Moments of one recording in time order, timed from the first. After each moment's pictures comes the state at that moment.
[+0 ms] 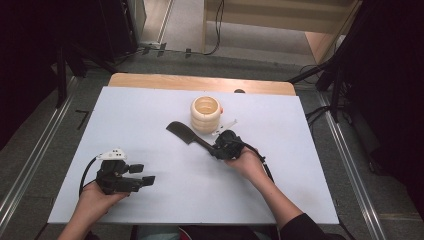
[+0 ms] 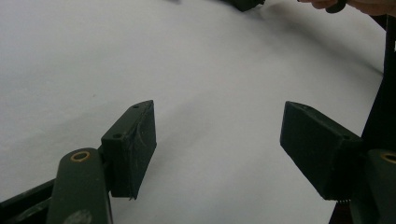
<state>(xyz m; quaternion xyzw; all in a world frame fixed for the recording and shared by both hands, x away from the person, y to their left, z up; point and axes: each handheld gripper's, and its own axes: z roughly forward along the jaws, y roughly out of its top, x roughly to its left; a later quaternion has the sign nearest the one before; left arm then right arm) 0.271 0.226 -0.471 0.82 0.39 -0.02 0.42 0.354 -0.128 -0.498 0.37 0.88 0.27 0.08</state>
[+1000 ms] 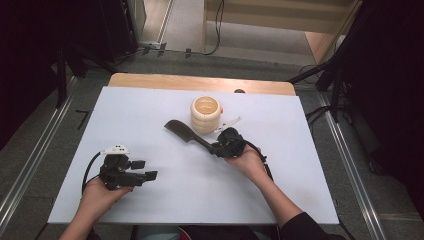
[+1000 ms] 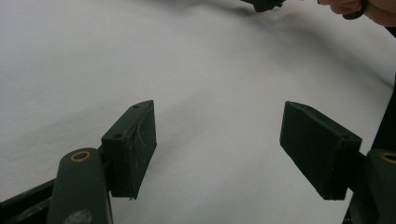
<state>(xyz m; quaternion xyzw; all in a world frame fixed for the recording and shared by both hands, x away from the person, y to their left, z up) 0.282 0.219 -0.466 0.81 0.41 -0.01 0.41 0.355 -0.133 -0.487 0.37 0.87 0.31 0.05</state>
